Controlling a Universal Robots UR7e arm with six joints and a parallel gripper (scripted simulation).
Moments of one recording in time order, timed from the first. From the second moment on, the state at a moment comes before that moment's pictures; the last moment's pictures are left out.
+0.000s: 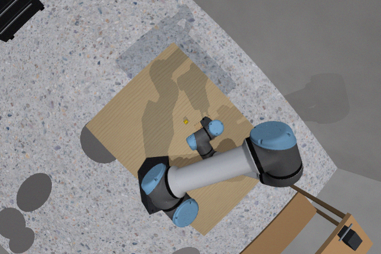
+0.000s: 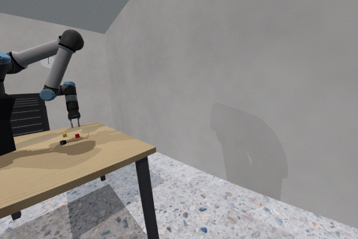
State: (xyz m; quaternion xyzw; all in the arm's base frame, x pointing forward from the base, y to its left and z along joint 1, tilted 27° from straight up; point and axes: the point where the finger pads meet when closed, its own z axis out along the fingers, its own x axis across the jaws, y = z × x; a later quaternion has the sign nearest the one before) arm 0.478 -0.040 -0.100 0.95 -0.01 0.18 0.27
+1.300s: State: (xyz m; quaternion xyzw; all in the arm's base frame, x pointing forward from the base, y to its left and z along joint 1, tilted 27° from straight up) arm 0.479 -0.039 -0.103 0.89 -0.04 0.17 0.41
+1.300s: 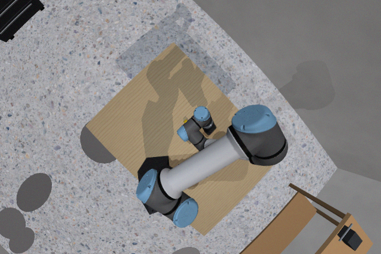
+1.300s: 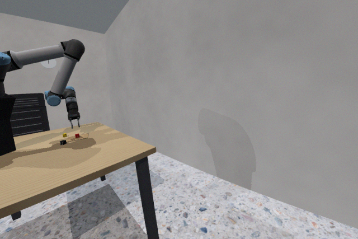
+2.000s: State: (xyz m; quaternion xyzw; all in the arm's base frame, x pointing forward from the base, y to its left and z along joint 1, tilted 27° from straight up) arm 0.480 -0.036 -0.104 0.85 -0.06 0.17 0.50
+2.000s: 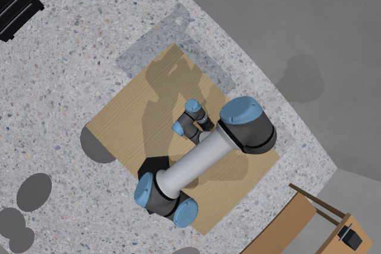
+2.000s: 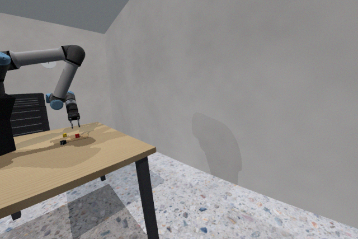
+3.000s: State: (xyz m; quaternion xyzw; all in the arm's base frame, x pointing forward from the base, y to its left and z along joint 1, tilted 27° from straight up) arm 0.482 -0.038 -0.111 0.84 -0.06 0.17 0.51
